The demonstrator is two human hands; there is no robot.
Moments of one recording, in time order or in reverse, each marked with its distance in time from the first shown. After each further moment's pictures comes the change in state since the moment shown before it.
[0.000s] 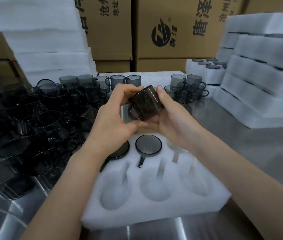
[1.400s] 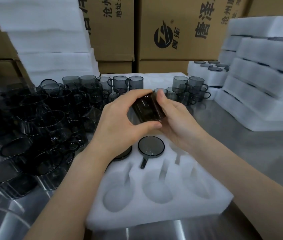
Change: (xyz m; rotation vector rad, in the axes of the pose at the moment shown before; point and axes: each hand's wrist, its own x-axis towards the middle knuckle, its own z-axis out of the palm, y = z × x) left_hand -0.002 0.023 0.002 0.133 0.026 0.043; right_hand 0.004 0.008 -0.001 -0.069 0.028 -0.106
